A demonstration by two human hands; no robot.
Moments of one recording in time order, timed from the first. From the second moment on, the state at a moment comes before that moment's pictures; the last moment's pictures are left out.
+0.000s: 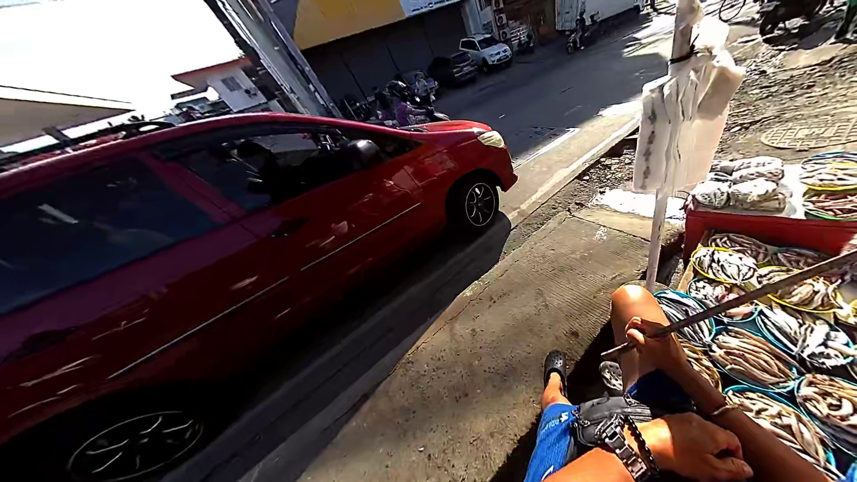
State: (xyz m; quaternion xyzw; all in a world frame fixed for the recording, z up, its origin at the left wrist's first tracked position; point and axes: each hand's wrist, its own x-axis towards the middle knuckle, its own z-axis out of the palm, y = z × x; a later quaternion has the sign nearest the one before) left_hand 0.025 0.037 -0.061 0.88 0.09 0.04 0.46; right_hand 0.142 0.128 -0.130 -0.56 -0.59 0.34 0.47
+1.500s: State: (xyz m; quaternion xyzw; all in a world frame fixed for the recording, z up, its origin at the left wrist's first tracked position) left_hand 0.026 0.041 -0.072 0.88 0.10 0.02 0.45; right_hand 0.147 0.137 -0.147 -0.62 -0.61 0.32 0.39
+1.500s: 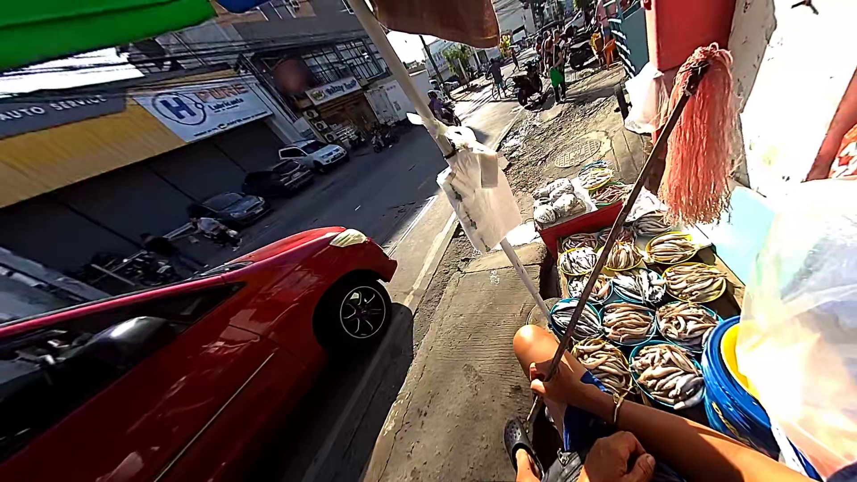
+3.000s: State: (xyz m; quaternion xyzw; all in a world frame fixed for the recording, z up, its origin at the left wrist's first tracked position) left_hand 0.026 0.043 -0.080 0.88 0.09 0.03 0.46; right_hand 0.149 0.136 -0.152 -0.59 -0.60 0.32 0.44
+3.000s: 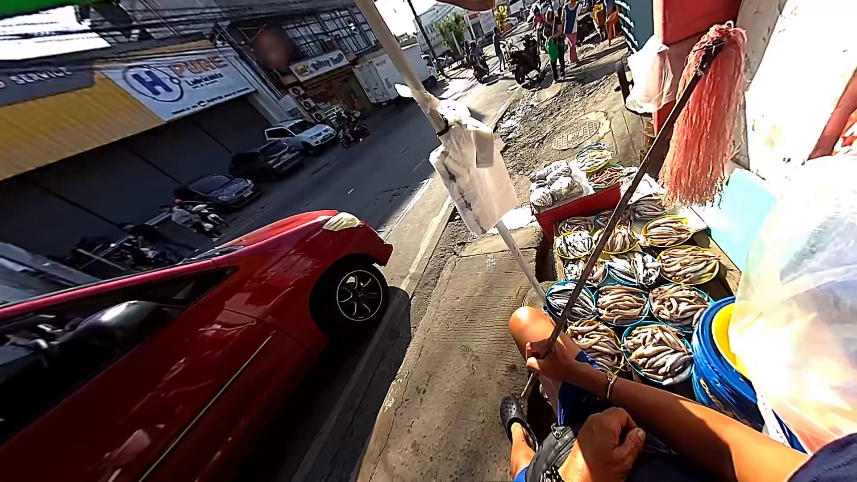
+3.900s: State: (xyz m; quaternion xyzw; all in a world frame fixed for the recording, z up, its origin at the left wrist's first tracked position) left_hand 0.027 0.043 -0.076 0.88 0.11 0.01 0.46; right_hand 0.148 0.137 -0.154 -0.58 -0.59 0.33 0.45
